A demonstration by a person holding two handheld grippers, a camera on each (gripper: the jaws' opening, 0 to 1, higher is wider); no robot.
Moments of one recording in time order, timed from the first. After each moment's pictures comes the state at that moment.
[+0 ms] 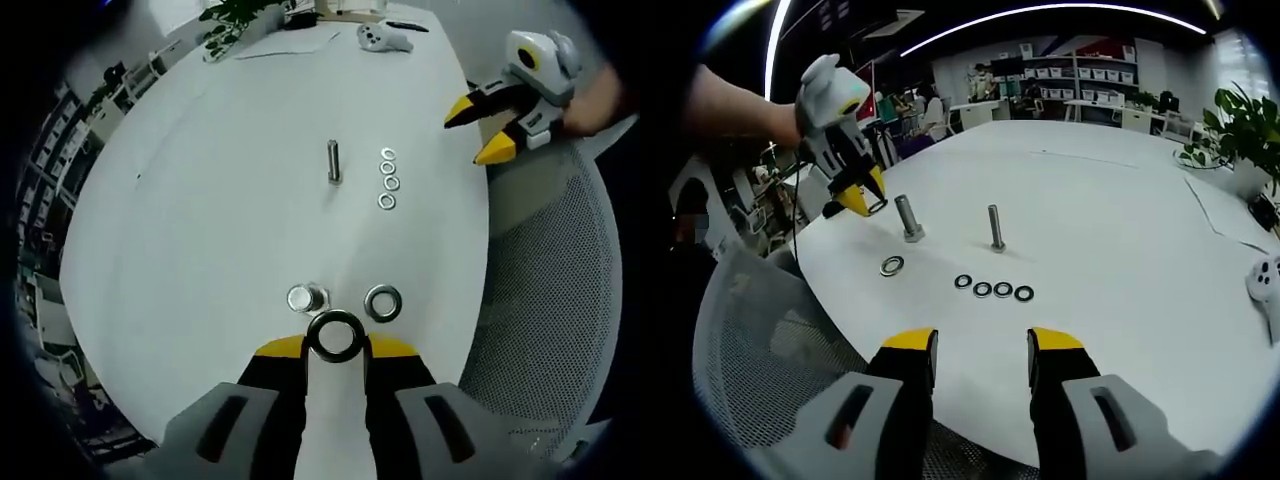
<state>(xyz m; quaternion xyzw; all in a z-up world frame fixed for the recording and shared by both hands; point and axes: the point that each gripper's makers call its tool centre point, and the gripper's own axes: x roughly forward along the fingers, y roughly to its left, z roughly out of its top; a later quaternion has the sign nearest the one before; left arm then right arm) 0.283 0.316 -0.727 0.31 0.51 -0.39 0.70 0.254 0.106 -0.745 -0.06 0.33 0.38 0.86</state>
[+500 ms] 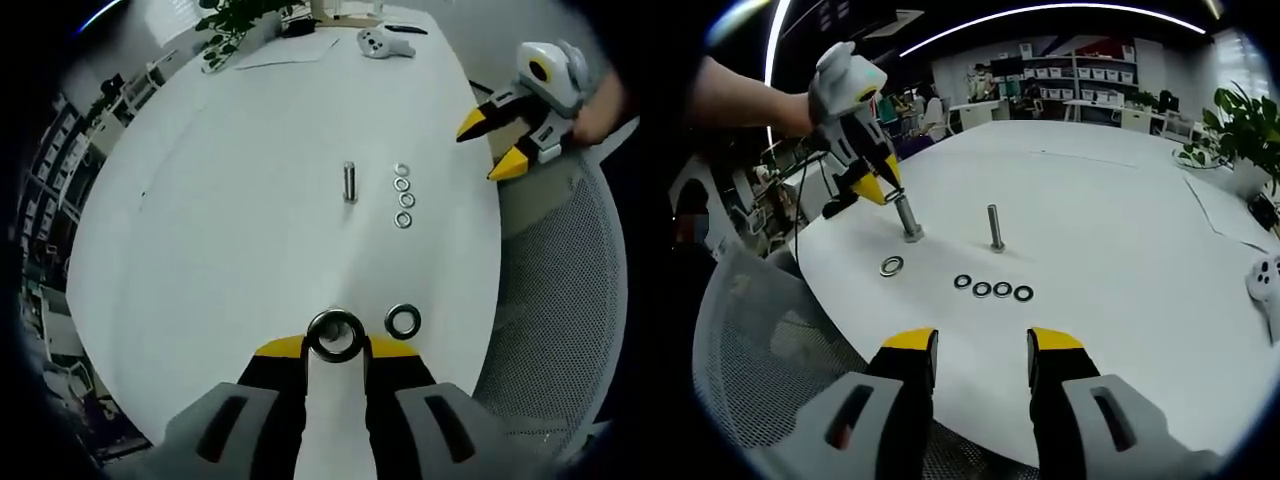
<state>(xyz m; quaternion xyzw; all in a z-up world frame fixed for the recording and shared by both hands) 0.308 0.310 -0.728 0.33 0.49 -0.39 0.71 0.254 0.106 -0.745 -0.05 0.33 0.38 0.86</state>
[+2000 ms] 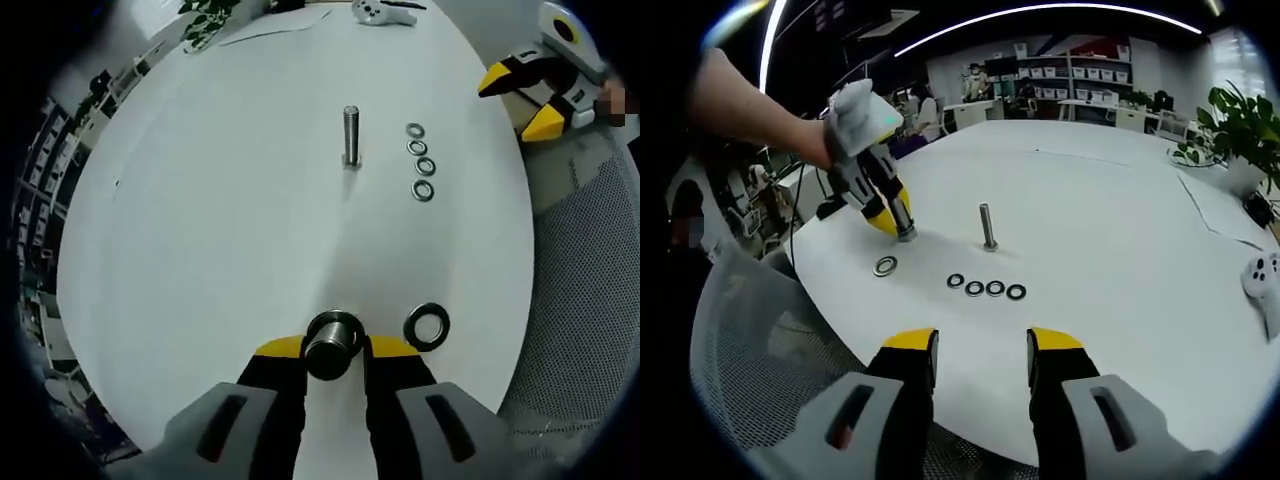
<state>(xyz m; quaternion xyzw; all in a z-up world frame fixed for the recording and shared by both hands) 0.310 0.312 -0.788 0.34 0.52 -0.38 0.69 0.255 0.103 -0.750 -0.06 0.33 0.37 0.87</state>
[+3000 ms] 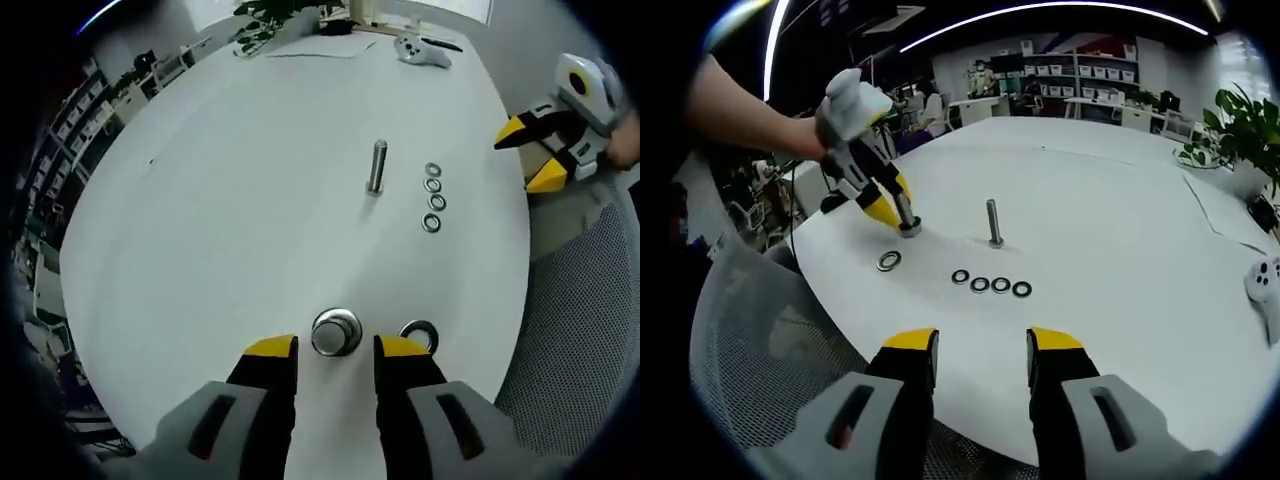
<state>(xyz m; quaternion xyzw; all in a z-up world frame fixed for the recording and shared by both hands) 0.308 0.315 -0.764 0.26 0.49 -0.34 0.76 0.253 0.105 -0.752 -0.06 0.34 0.38 0.86</state>
